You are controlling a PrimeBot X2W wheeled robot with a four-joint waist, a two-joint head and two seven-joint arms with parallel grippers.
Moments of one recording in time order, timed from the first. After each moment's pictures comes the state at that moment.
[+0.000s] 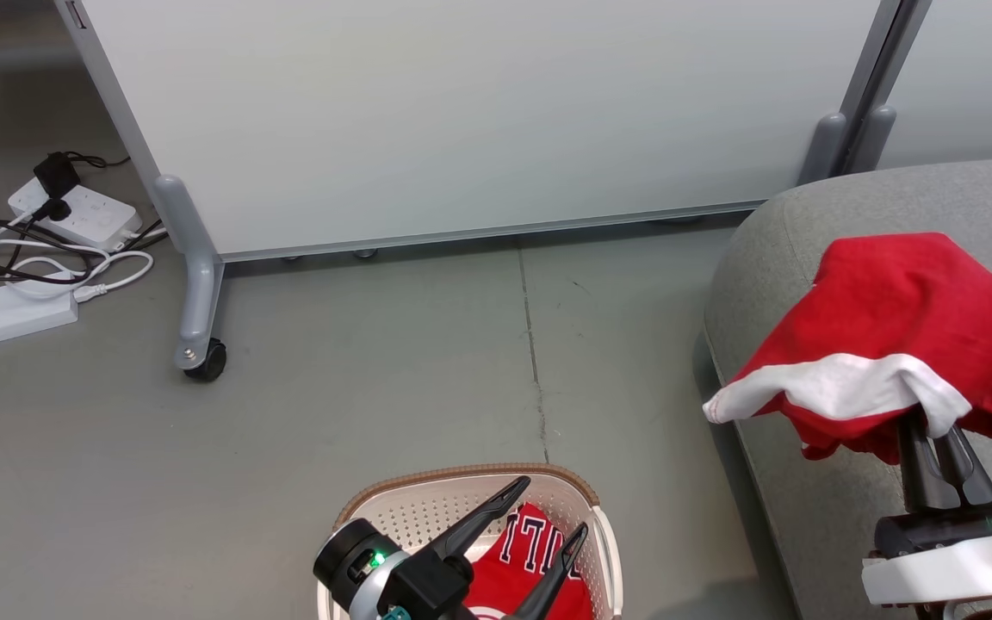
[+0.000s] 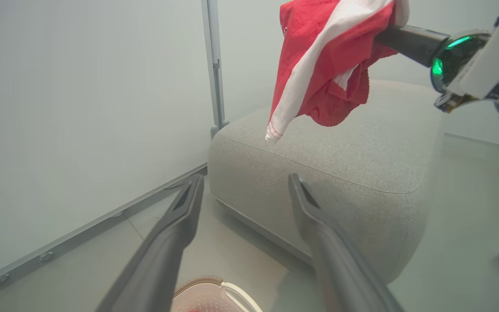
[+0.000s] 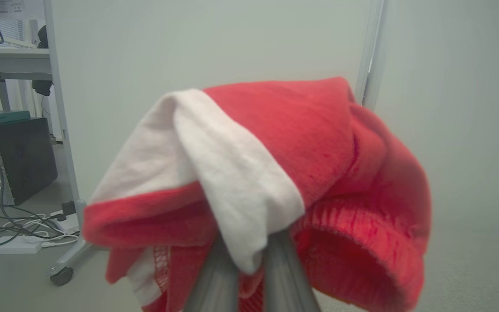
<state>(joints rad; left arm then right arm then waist) -0.11 0.10 -0.64 0.21 -0.19 -0.13 -0.26 0.01 -0.09 -0.04 -0.02 0.05 0.13 -0.26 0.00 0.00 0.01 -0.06</state>
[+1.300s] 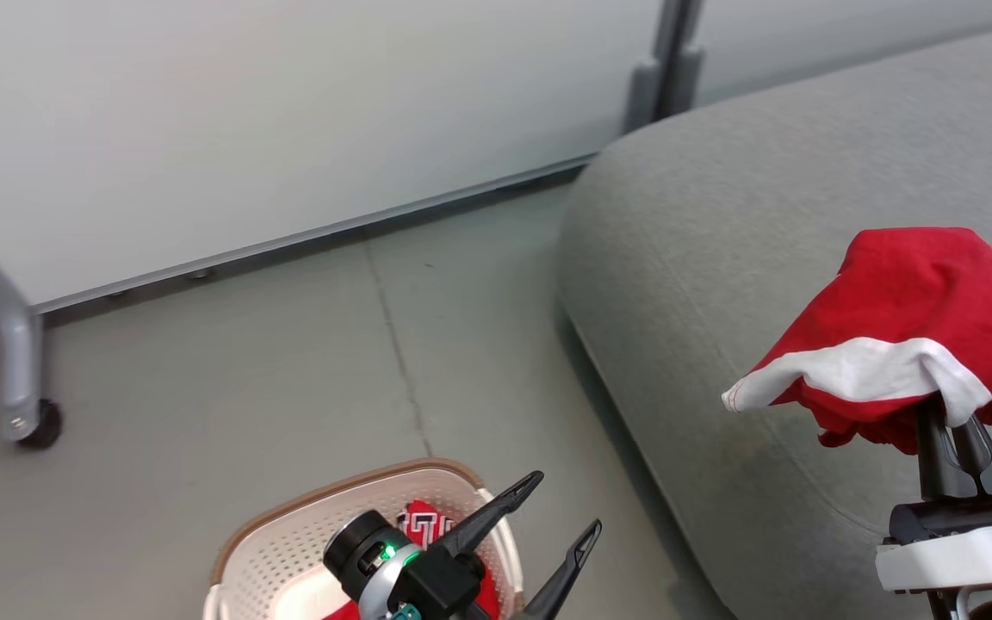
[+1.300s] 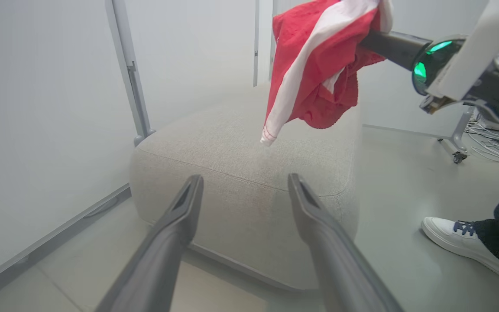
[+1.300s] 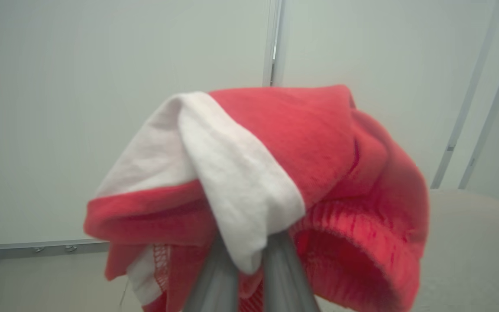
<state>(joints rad) -0.11 0.10 -0.65 0.20 -0.19 -0.13 -0.26 -0.01 -0.09 -0.08 0.01 0.06 0.13 -0.26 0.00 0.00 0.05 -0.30</state>
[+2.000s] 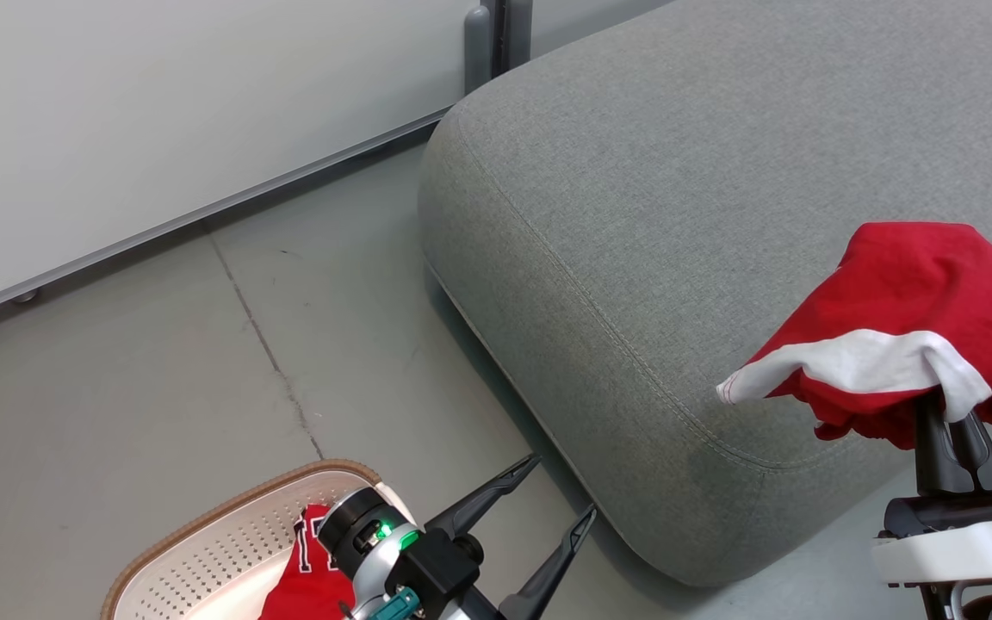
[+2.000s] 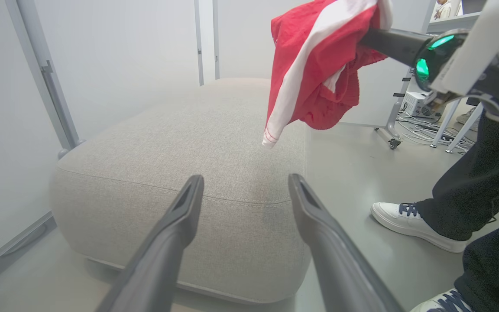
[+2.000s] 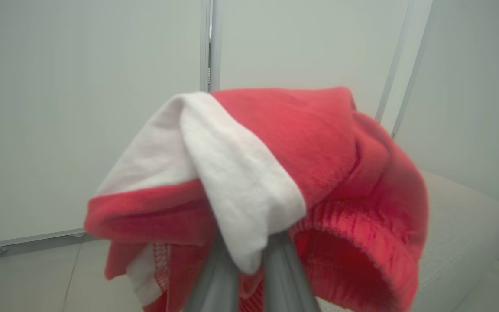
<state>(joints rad) -0.17 0.13 -0.68 0.20 -0.19 -0.13 -0.26 -0.02 -0.06 -0.10 0.01 0.06 0.13 -0.26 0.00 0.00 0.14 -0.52</state>
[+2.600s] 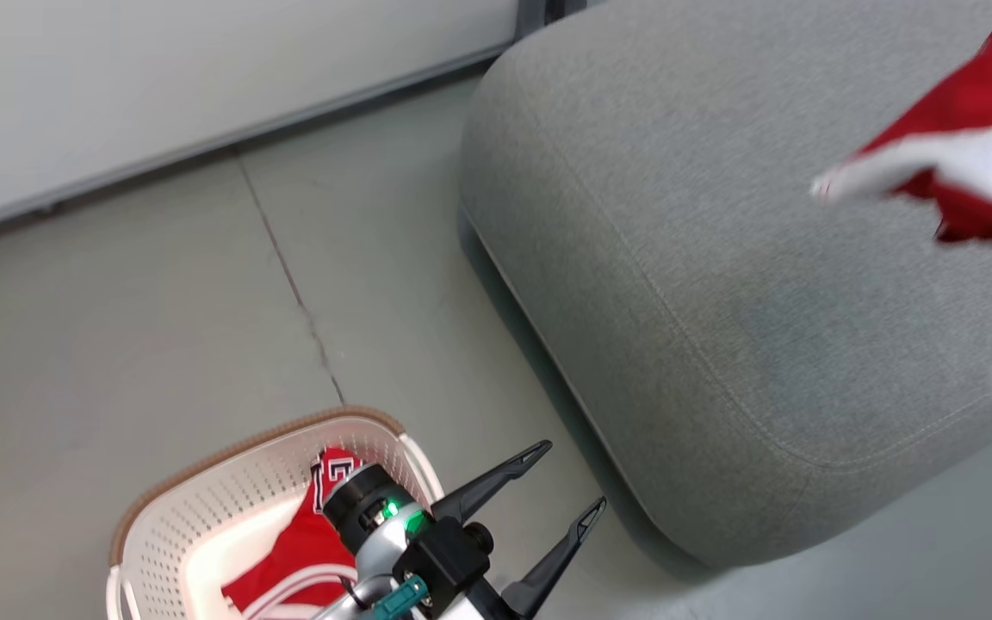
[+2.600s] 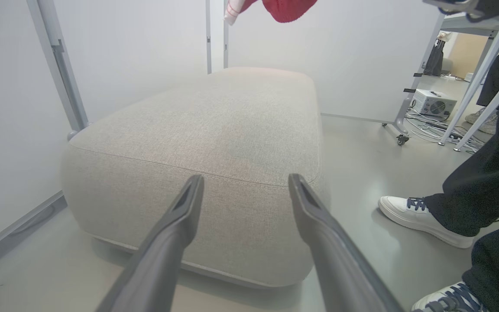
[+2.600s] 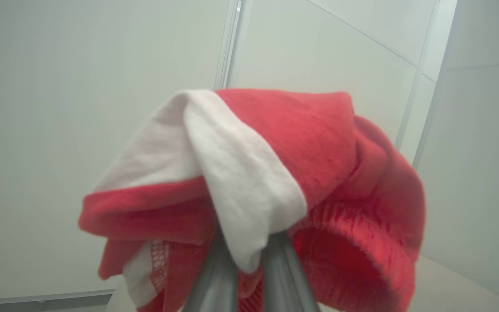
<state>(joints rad) -0.22 0.15 -0.73 0.20 -0.19 -0.13 -0.26 -0.28 -0.19 -0.15 0.00 0.13 0.13 -0.26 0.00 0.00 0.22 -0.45</state>
